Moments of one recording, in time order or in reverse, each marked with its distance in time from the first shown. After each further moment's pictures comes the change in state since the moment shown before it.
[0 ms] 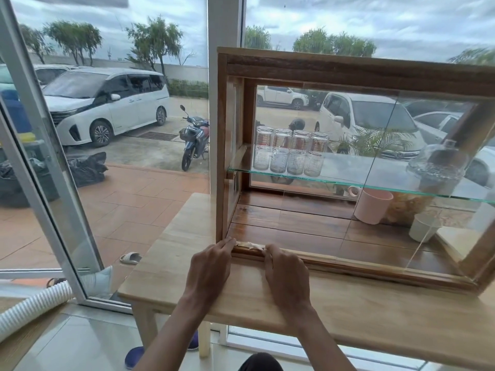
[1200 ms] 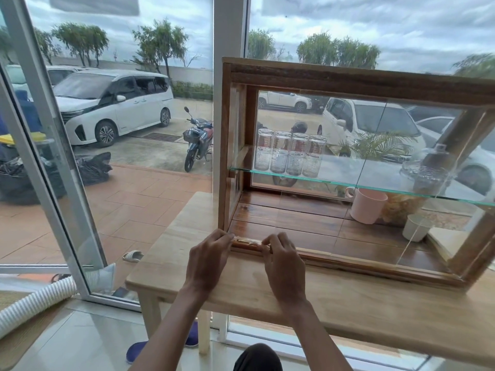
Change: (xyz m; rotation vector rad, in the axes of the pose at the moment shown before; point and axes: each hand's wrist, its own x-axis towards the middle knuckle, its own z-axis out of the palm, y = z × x) left_hand -0.004 -0.003 -0.006 -0.255 0.172 -0.040; right_hand -0.004 0.005 0.000 0.162 0.209 -0.120
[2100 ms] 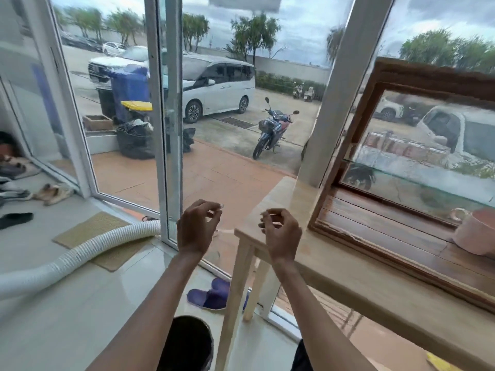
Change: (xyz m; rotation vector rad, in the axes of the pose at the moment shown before) left_hand -0.099 -0.113 -0.168 0.036 0.327 -0.494; right_hand -0.033 -0.190 0.063 0.781 -0.148 0.226
